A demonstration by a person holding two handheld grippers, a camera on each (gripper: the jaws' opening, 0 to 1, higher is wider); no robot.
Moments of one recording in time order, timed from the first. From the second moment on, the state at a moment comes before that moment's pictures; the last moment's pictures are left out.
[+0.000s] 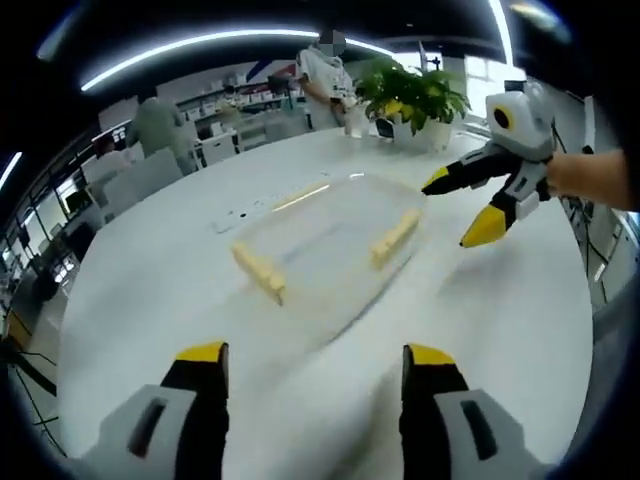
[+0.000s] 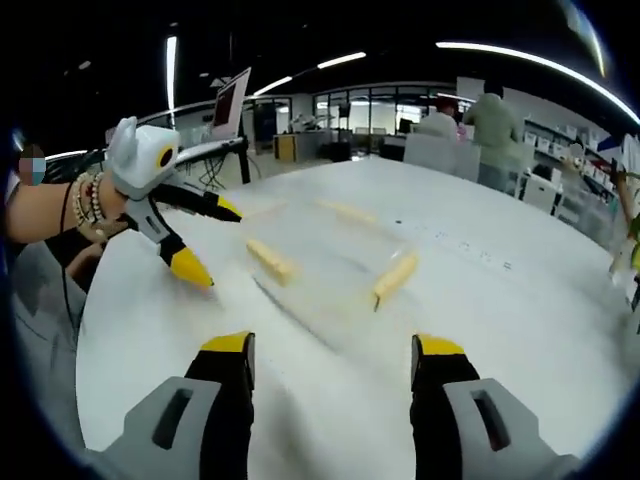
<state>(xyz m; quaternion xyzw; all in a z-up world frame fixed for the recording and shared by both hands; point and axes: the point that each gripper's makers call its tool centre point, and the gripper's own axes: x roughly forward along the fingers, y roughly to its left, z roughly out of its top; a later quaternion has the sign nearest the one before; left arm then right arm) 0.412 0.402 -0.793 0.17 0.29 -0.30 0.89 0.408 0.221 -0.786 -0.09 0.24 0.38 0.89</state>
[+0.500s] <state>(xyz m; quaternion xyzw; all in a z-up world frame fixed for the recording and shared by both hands) 0.337 0.447 -0.735 0.12 0.21 -0.24 0.94 0.331 0.170 -0.736 -0.03 0.18 0.31 0.93</state>
